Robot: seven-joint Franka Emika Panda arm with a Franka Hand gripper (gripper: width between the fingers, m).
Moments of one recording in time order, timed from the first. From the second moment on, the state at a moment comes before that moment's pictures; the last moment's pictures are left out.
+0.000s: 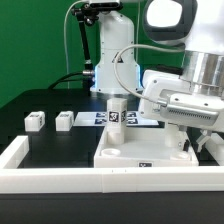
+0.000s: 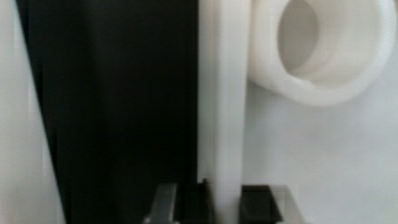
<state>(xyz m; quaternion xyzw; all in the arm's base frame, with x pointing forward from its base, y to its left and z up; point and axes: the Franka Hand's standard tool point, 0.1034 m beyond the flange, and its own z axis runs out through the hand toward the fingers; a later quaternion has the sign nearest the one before) 0.564 0.103 0.018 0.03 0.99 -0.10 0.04</state>
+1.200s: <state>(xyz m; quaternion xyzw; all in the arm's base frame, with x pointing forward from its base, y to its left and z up) 0.565 0.128 0.018 0.02 1.00 -0.08 0.04</state>
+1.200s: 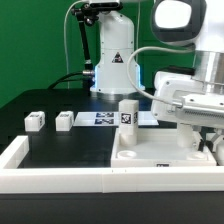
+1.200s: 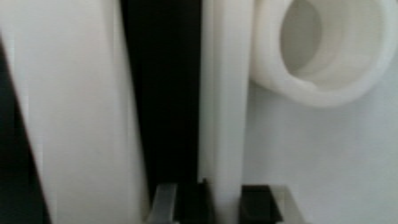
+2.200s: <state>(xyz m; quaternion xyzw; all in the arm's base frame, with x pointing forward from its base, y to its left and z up) 0.566 0.099 0.024 0.04 0.99 -0.13 0.02</state>
